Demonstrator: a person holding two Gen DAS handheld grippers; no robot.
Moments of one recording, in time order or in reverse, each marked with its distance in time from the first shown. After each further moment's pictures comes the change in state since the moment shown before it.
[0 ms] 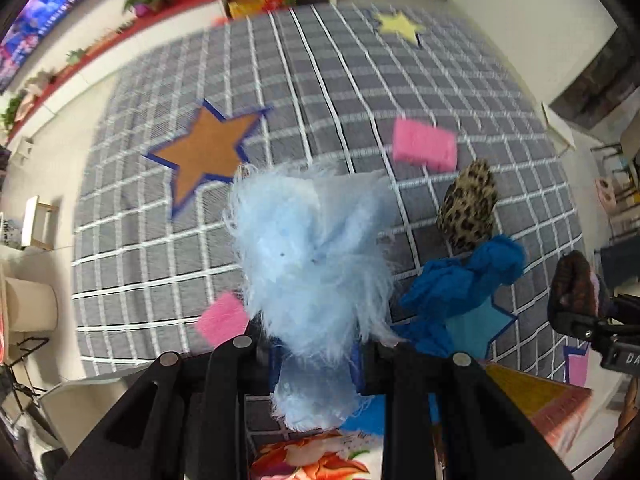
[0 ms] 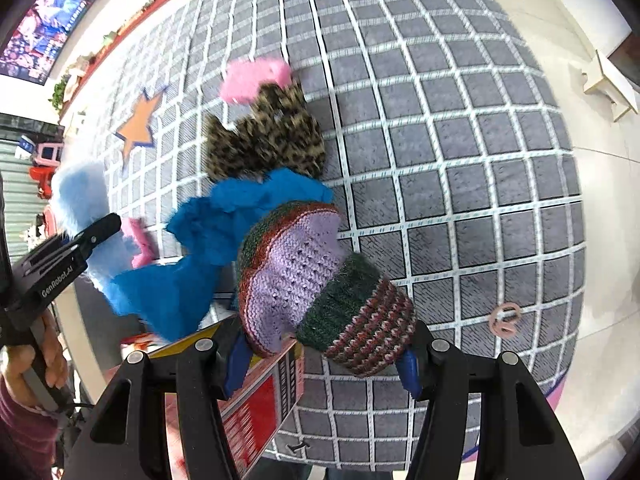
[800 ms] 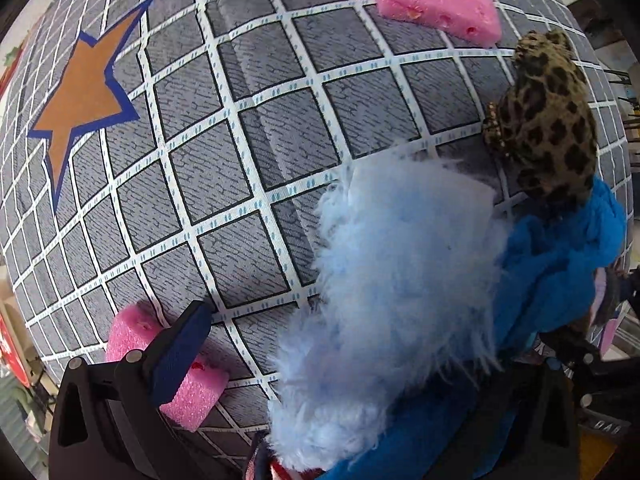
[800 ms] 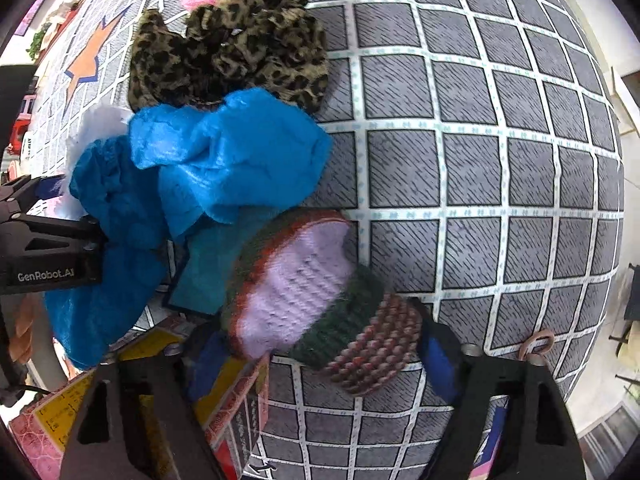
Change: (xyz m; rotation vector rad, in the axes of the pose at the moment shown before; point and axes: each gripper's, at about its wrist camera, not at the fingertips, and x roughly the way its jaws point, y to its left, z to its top) left arm 0.130 -0.040 -0.004 0.141 0.404 -0.010; right arm 0.106 0.009 0.005 -0.095 0.167 -0.135
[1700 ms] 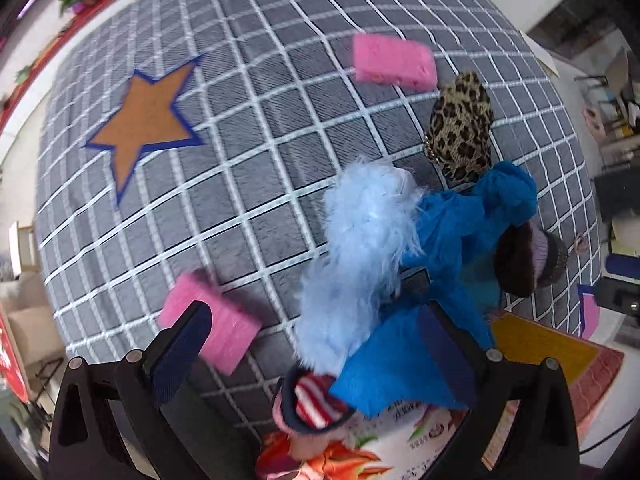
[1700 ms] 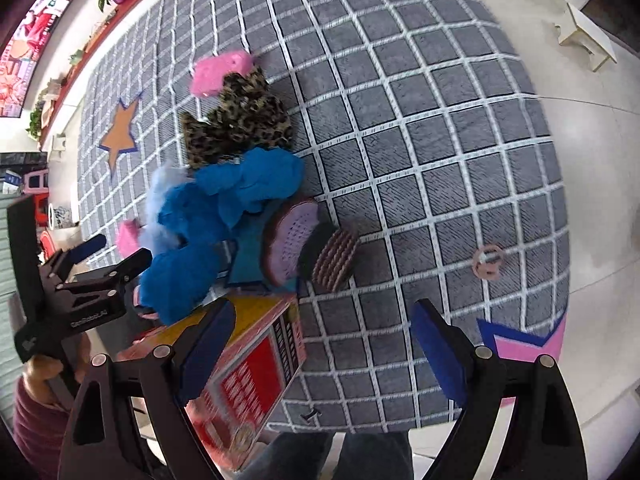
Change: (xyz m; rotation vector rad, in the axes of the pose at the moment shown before) left arm -0.066 0.012 -0.037 0.052 -0.161 -0.022; right arm -0.073 -0.045 -0.028 0.222 -0.045 0.137
